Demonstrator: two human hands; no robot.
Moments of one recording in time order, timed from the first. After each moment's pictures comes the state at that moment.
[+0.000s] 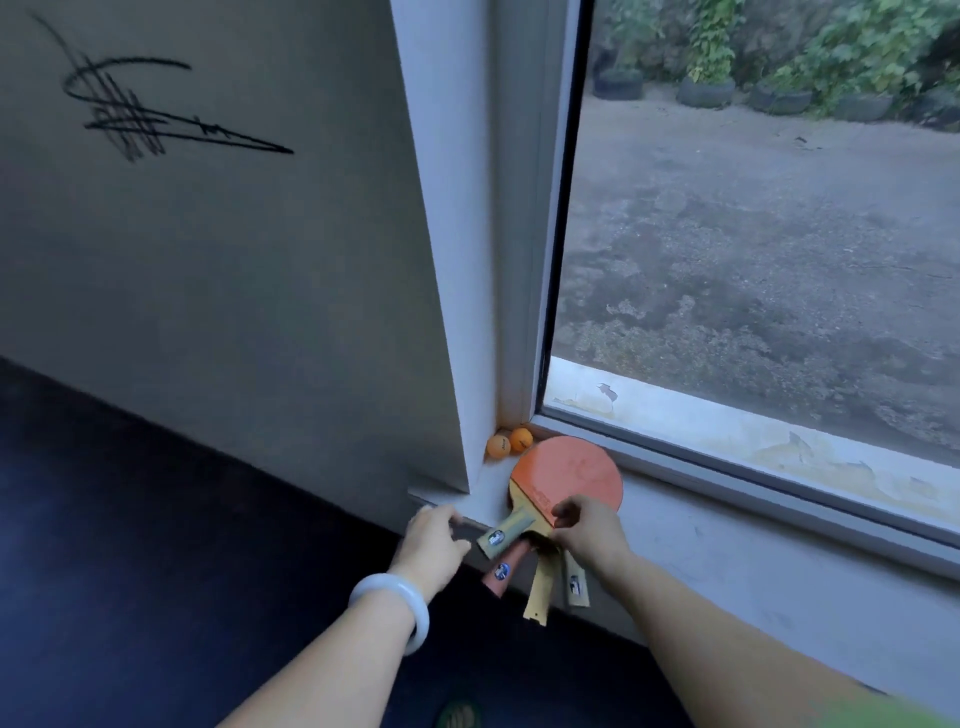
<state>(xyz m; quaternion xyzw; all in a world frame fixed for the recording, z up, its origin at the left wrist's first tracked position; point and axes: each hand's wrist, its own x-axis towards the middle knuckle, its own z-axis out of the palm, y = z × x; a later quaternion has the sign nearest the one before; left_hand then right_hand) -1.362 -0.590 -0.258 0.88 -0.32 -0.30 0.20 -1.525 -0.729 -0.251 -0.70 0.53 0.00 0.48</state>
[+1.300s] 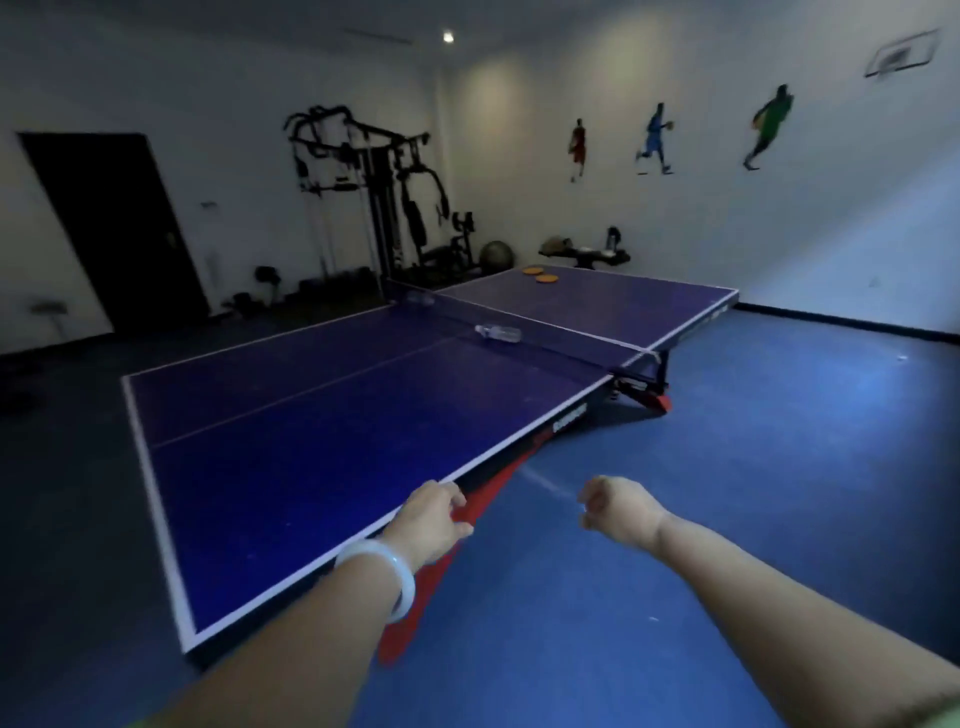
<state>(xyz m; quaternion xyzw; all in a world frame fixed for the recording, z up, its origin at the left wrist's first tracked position) -1.886 0.058 -0.015 0.85 0.47 0.10 0.23 -1.653 -0.054 -0.012 -0.81 -0.51 0.20 0.18</state>
